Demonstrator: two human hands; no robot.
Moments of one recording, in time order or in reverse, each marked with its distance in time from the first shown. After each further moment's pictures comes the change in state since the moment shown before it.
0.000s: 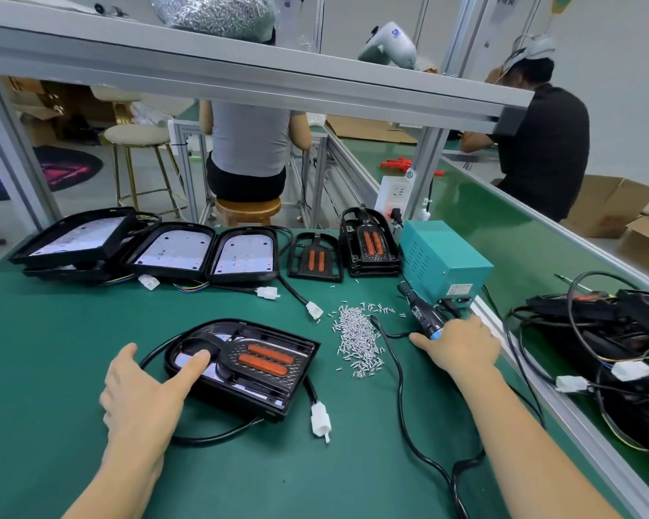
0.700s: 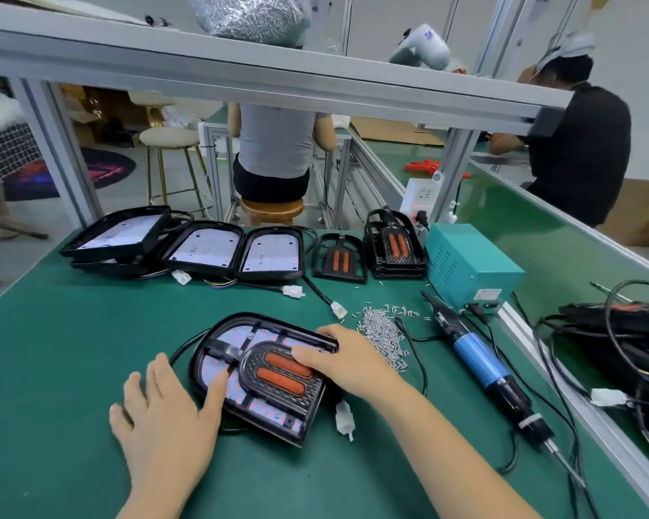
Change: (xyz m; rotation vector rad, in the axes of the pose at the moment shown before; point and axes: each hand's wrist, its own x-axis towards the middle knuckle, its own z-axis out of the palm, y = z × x) left_hand -0.031 -0.013 -0.008 0.545 0.111 0.131; right_hand -0.111 -0.115 -0.020 0.798 -0.477 -0.594
